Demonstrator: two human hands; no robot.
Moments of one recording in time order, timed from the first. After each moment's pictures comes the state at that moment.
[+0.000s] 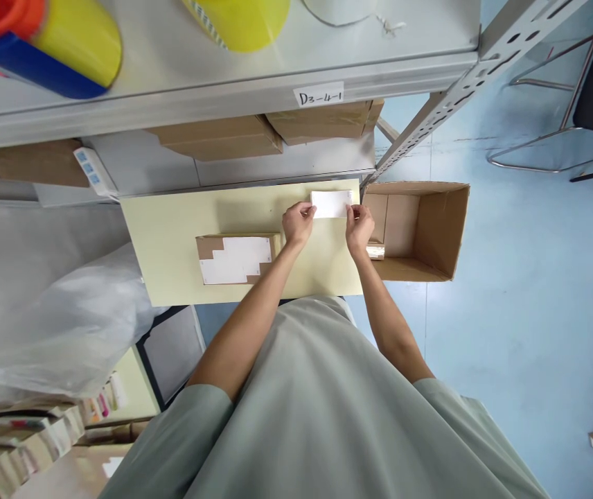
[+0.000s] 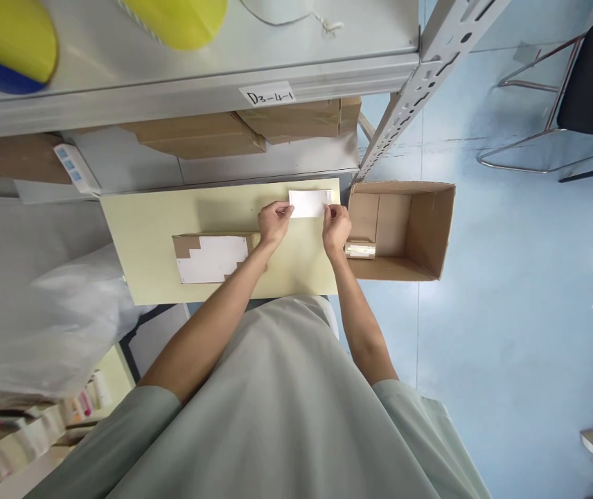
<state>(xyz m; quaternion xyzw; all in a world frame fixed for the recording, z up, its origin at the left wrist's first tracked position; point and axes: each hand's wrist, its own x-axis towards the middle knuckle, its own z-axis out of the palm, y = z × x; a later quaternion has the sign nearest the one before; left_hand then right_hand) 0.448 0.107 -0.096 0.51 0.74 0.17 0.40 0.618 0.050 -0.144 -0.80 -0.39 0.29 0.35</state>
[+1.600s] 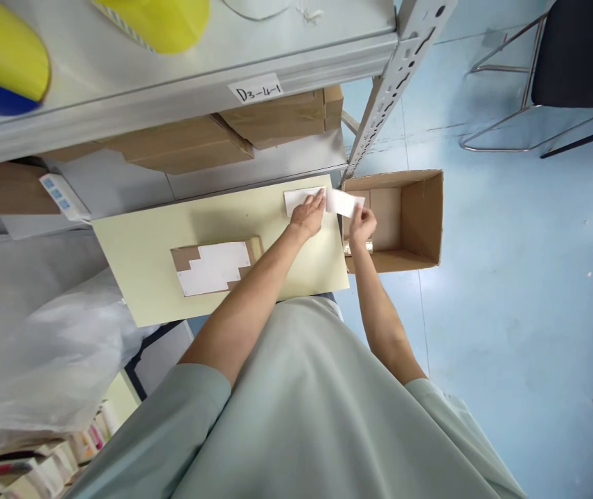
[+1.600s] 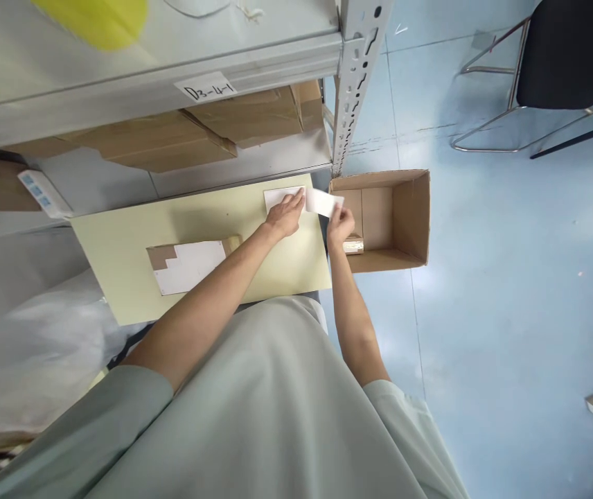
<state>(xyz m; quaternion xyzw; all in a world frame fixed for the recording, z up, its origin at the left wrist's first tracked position) 0.514 0.121 -0.117 0.81 0.43 -0.11 0.38 0.671 0.025 -0.150 -0.85 -0.16 0.27 0.43</state>
